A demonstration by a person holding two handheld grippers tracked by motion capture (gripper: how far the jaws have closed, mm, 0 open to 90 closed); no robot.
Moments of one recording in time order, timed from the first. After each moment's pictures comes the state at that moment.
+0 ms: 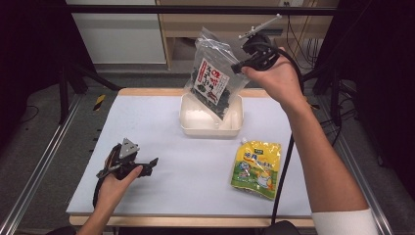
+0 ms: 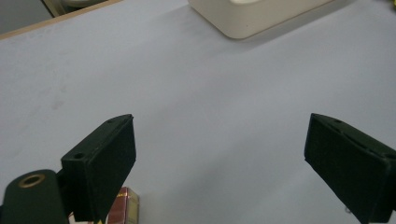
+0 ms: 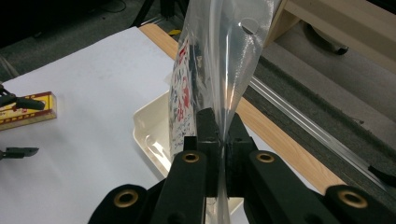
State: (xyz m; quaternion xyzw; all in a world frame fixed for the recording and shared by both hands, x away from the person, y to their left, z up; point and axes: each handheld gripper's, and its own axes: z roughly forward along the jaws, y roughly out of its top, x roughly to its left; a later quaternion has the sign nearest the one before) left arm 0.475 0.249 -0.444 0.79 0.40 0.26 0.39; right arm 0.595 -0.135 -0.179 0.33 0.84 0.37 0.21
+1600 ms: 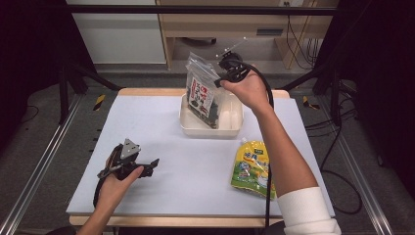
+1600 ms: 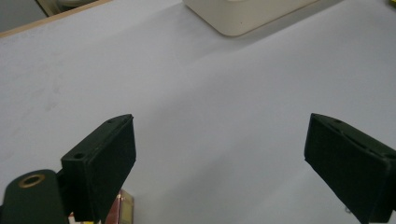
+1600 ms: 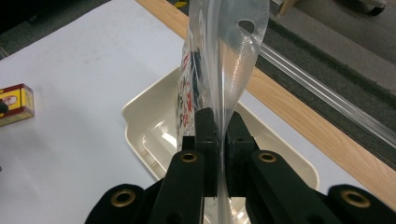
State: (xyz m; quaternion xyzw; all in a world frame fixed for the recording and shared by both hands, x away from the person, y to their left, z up) left arm 0.474 0.245 -0.445 0.80 0.39 0.25 0.38; right arm 0.648 -0.096 -0.257 0.36 0.85 0.34 0.16
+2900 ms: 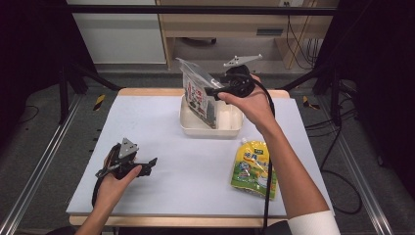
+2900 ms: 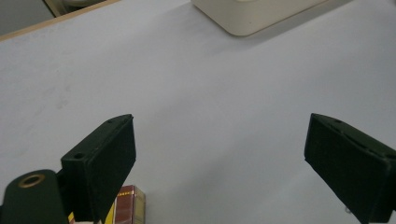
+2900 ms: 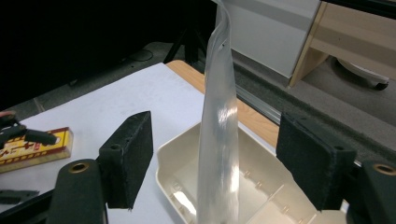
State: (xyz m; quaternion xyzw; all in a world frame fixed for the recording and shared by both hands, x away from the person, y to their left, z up) left arm 0.476 0.251 -0.444 0.79 0.40 0.26 0.38; right arm 0.600 -0.106 -0.268 0.30 0.80 0.48 0.19
